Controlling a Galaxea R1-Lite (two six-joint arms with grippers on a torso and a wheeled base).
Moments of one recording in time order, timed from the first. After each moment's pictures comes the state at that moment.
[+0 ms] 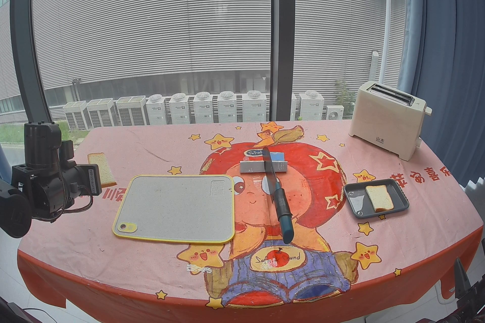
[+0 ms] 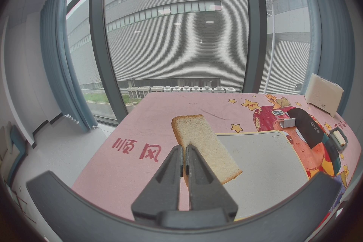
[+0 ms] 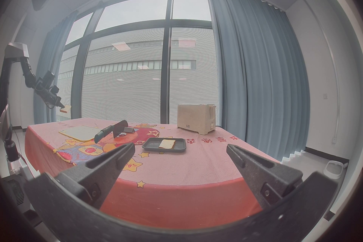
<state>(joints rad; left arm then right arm) -0.13 1.54 -0.62 -0.43 0.27 -0.10 0.00 0.02 -0.02 0.00 0.00 -0.02</state>
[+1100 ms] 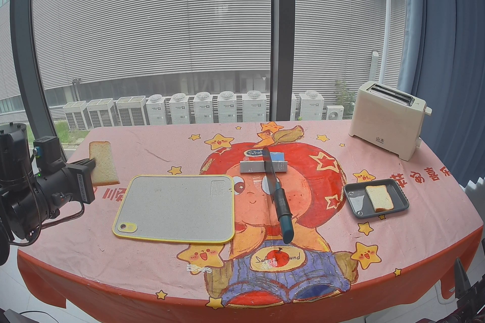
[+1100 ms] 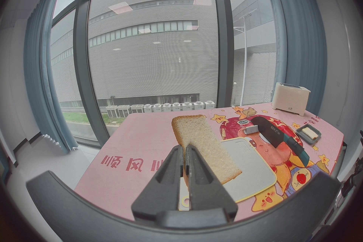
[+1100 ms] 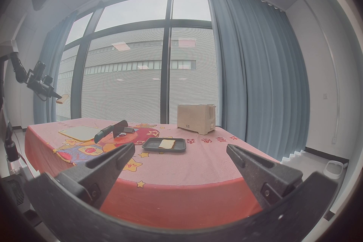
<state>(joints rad) -0.22 1.32 -0.53 -0.47 0.17 -0.03 0.00 0.02 -0.02 0.00 0.00 -0.02</state>
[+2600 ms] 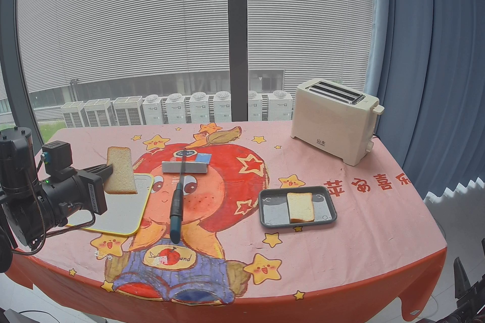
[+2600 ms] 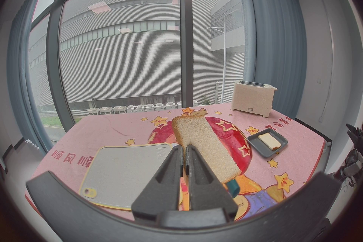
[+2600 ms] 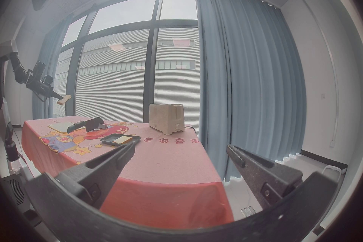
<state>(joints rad) -0.30 1.31 -0.51 -0.48 0.09 -0.04 0.00 0.02 -0.02 0.00 0.00 -0.02</state>
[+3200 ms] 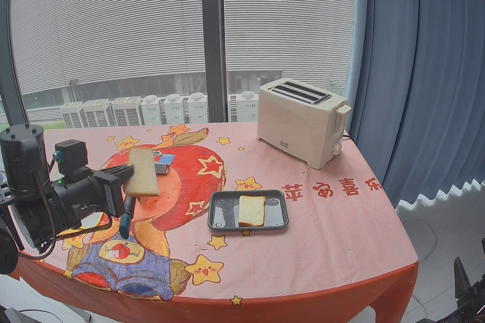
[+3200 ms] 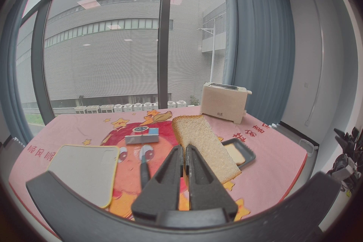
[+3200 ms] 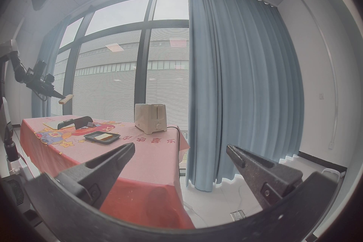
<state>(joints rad) -0.41 1.34 -0.54 -0.48 0.09 -0.10 0.00 0.02 -0.02 0.00 0.00 -0.02</state>
